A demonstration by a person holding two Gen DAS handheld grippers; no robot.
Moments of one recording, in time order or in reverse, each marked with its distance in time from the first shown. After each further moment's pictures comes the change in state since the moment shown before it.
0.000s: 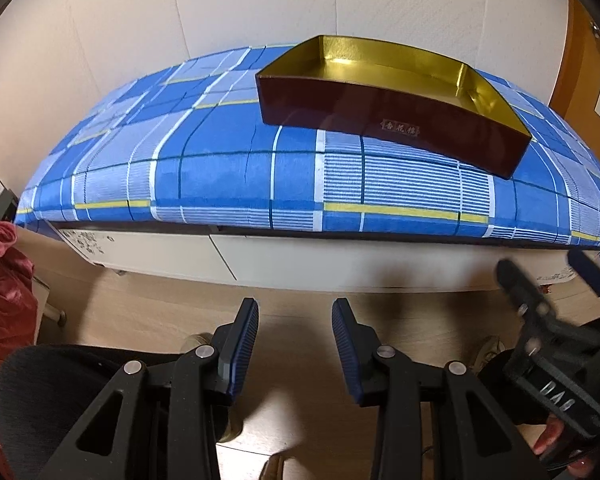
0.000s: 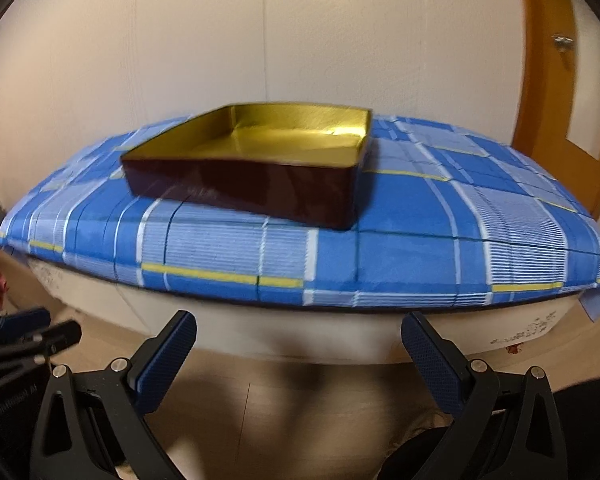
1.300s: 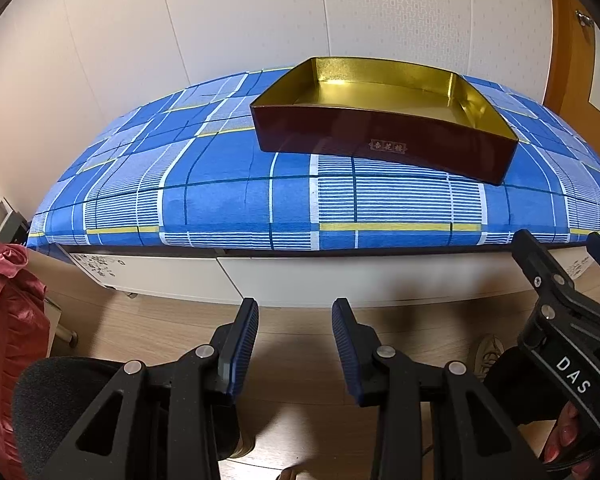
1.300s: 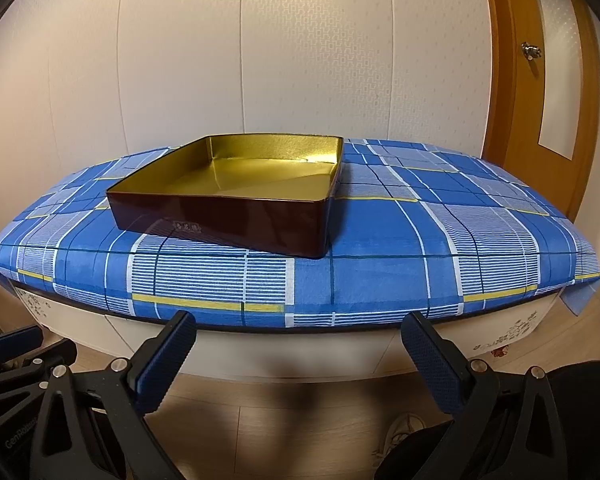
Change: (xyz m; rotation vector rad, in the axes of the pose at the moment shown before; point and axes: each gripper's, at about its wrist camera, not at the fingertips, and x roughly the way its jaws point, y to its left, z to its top) left arm -0.018 -0.012 0.000 0.049 -0.090 0.045; right arm -0.028 -0.006 0.007 0.099 -0.148 -0.106
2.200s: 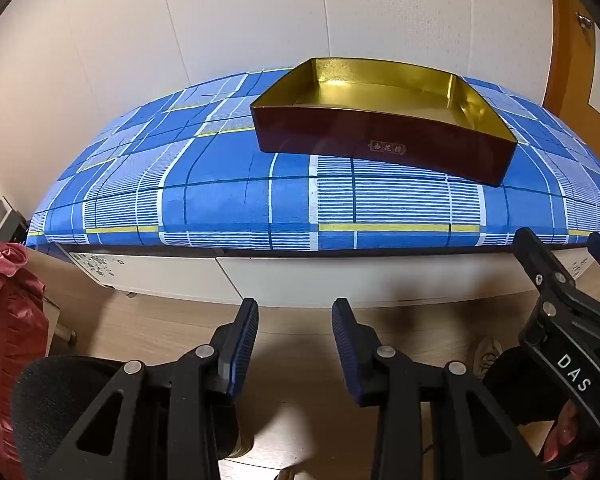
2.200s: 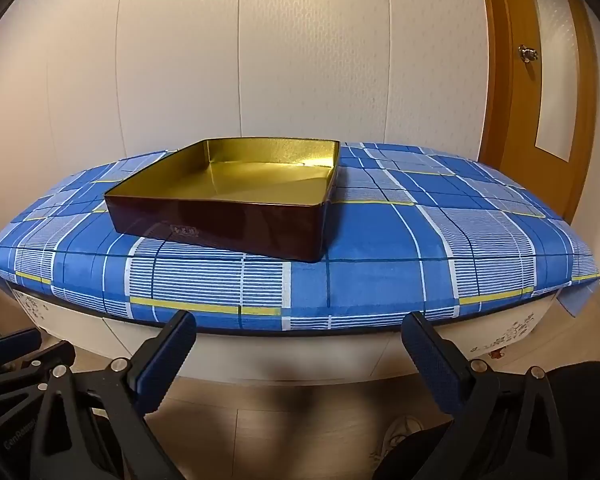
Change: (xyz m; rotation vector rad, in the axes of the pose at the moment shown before) left arm -0.001 0.000 0.000 -0.003 -0.003 -0.004; right arm -0.002 -0.002 0.002 0.000 -0.009 0.001
